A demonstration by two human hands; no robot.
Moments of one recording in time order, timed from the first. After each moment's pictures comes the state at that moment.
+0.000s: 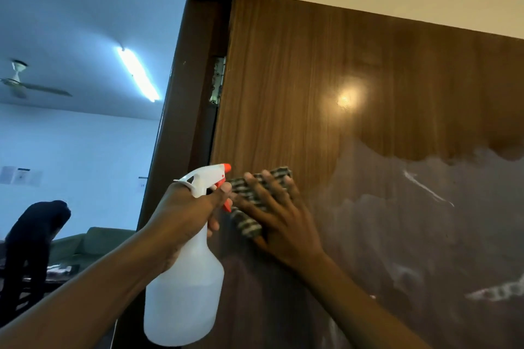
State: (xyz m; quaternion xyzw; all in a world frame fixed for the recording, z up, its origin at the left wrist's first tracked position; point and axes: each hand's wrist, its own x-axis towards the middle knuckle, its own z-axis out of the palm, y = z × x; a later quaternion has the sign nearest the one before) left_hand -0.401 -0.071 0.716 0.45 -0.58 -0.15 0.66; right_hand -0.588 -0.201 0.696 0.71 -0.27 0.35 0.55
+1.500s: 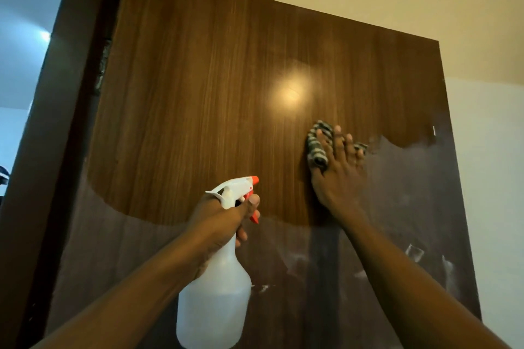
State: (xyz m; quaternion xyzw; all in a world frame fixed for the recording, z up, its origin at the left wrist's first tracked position) left_hand -0.613 -0.099 0.715 0.37 -0.65 -0.25 0.62; right_hand -0.853 -0.211 0.771 0.56 -0.54 0.50 0.37
